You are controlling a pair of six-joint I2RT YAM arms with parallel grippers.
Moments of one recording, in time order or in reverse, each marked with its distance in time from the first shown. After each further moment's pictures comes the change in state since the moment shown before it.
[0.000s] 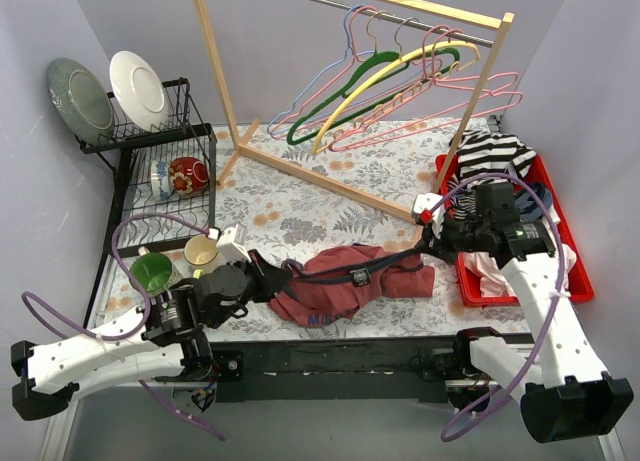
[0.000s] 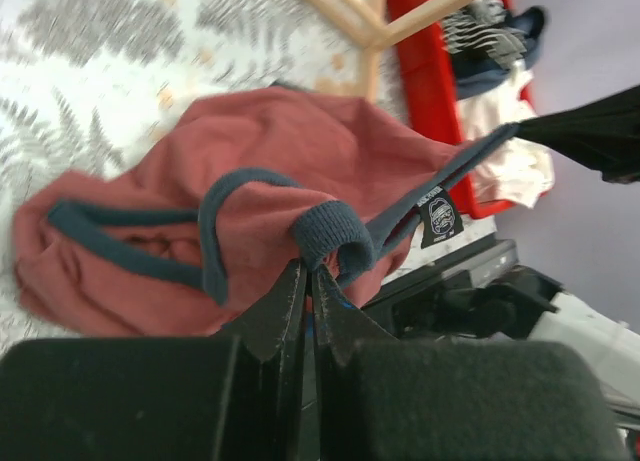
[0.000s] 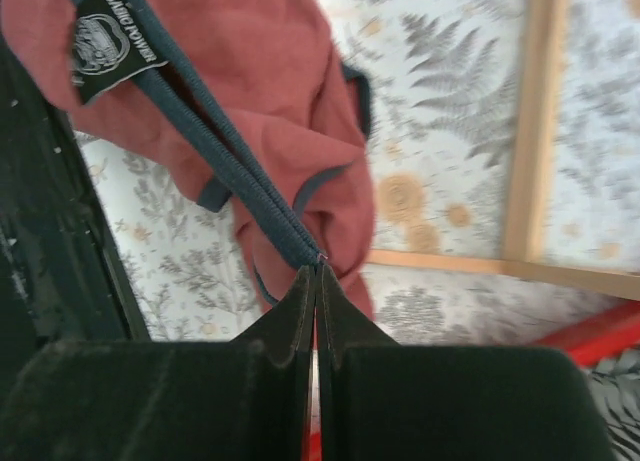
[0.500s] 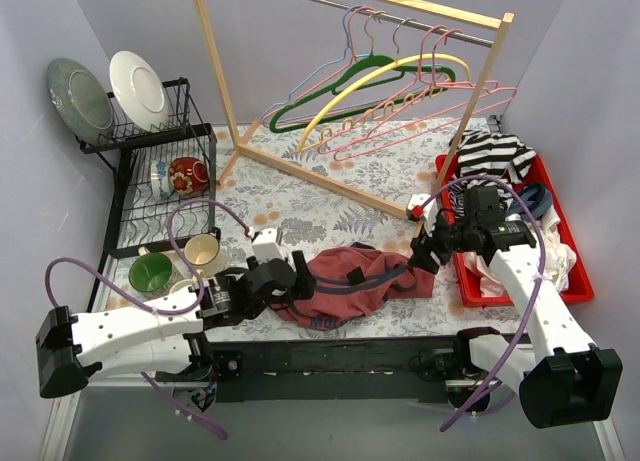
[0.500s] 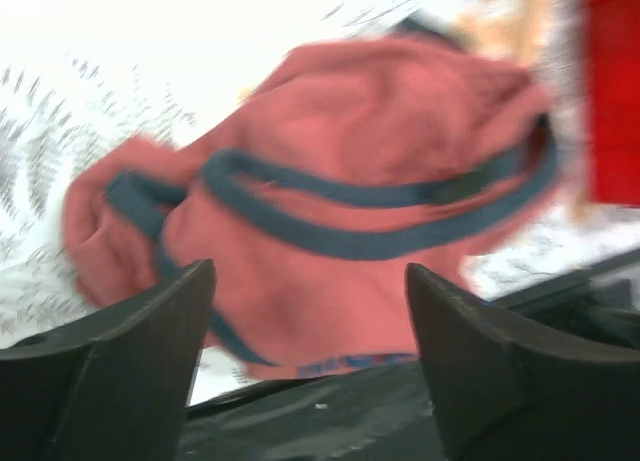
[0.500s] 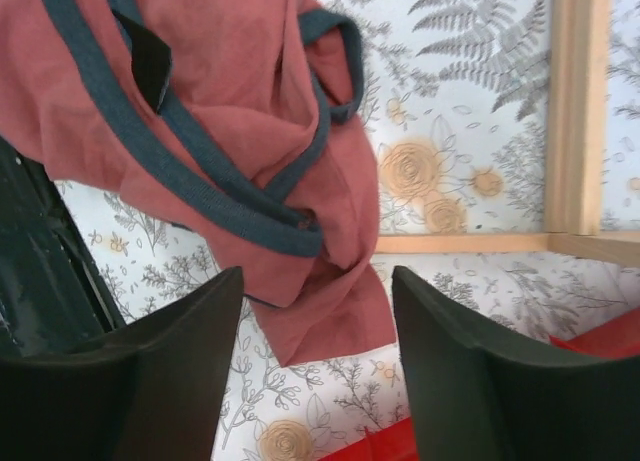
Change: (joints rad) left arm 0.007 0.339 -0.045 0.004 -0.024 -0.056; right arm 0.000 0.085 -0.195 0.178 0.045 0.103
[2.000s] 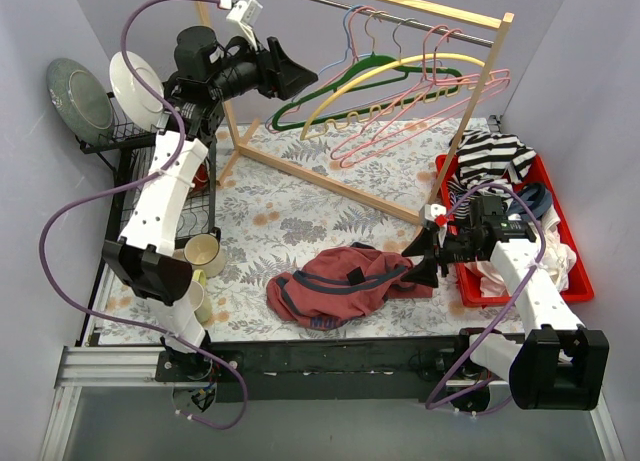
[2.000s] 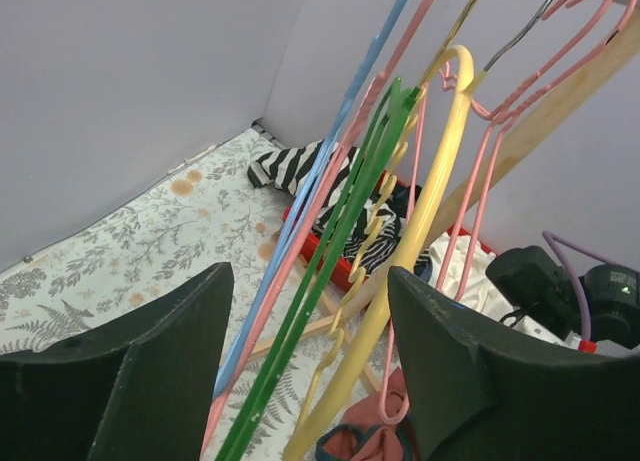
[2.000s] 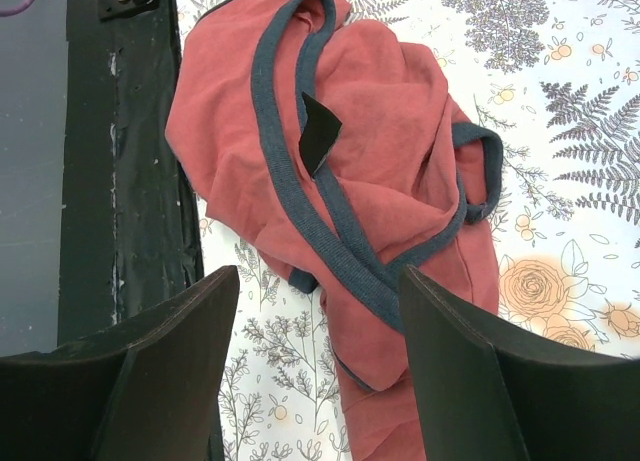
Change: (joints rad) left arm 0.870 0.813 1.479 0.144 1.201 0.671; right arm -0.133 0.077 -0.051 -0.169 -0.487 -0.301
